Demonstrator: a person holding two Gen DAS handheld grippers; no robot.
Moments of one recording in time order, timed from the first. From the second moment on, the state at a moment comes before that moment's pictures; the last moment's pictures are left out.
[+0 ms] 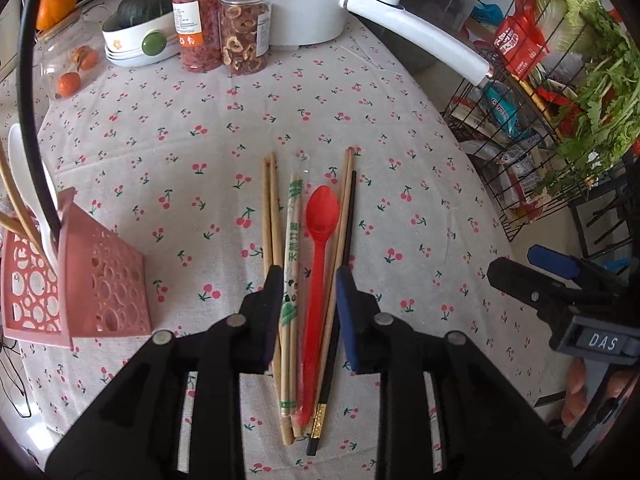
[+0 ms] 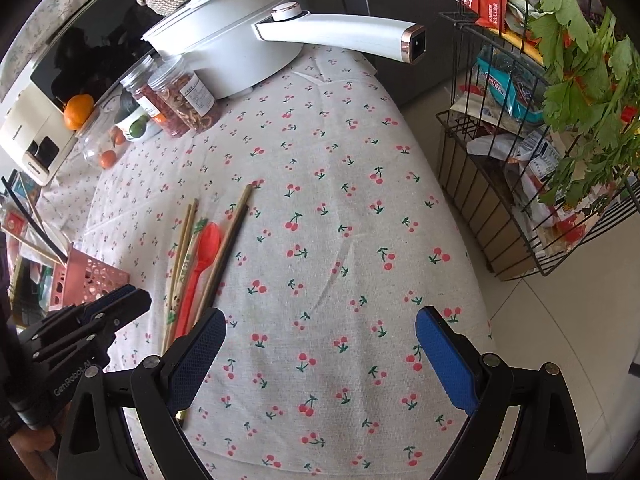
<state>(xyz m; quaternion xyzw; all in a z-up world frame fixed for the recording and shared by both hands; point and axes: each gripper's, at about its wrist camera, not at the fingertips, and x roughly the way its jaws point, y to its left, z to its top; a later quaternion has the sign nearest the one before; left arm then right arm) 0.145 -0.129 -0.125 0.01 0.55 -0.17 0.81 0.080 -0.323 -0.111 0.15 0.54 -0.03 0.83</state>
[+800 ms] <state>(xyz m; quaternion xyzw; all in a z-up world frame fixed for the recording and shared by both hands) 0.195 -0.171 -0.169 0.09 0.57 -0.12 0.81 0.086 -0.332 -0.122 0.13 0.56 -0.03 0.82</state>
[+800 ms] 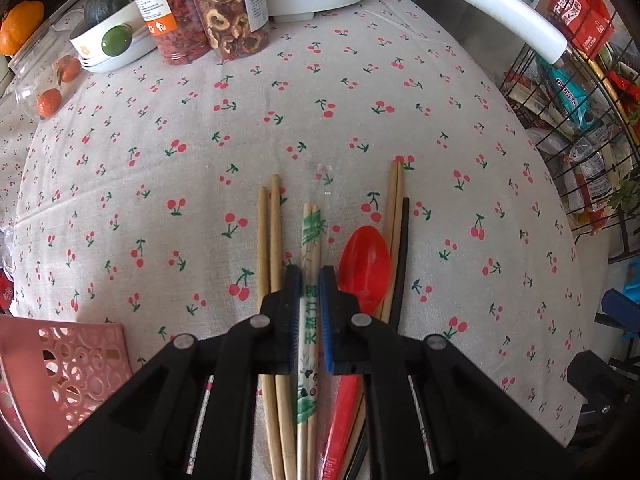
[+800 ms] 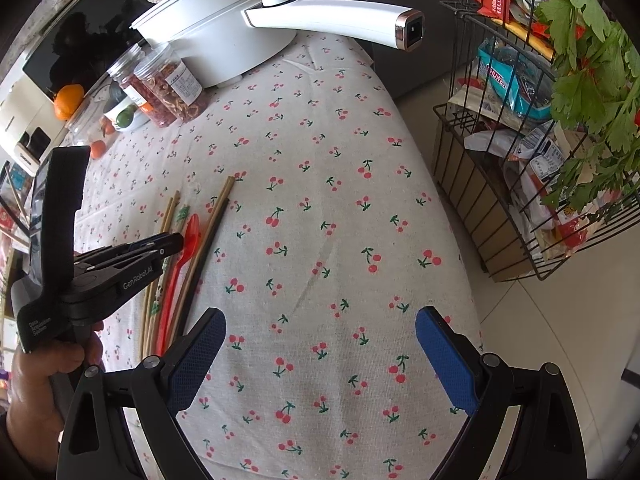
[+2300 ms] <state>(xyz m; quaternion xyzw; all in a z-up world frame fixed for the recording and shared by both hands) 0.060 0.024 -0.013 -0.07 0.30 -0.18 0.93 0.176 -0.208 -0.173 0.17 0.58 0.05 0.79</state>
